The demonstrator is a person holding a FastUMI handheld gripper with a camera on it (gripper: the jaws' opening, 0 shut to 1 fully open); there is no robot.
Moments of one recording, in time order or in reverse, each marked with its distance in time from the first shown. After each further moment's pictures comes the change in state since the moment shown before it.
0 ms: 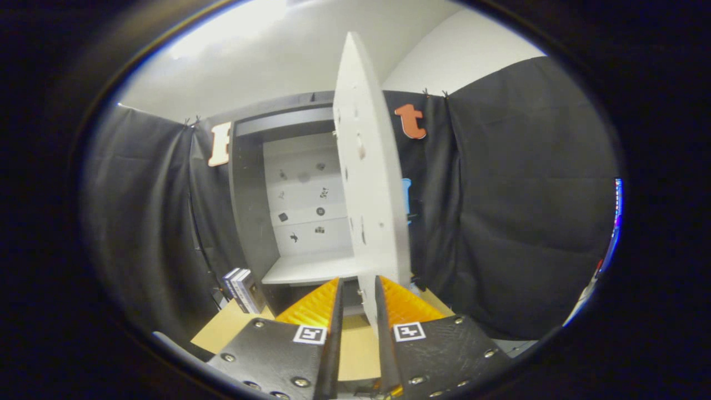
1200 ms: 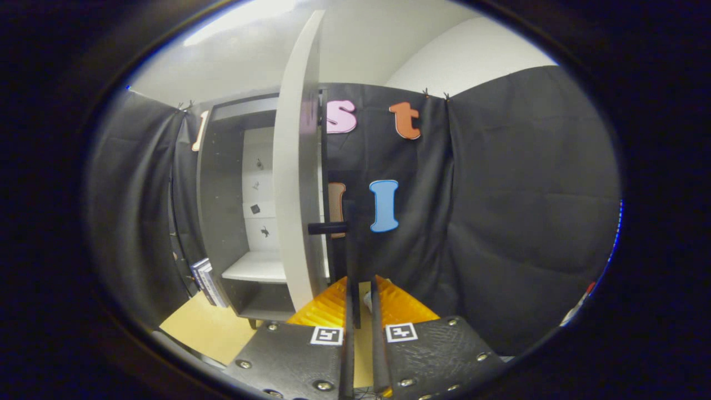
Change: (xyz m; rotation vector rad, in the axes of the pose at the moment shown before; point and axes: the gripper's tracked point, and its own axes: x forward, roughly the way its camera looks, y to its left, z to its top) arm 0.073 -0.107 0.019 -0.097 -0.008 -0.040
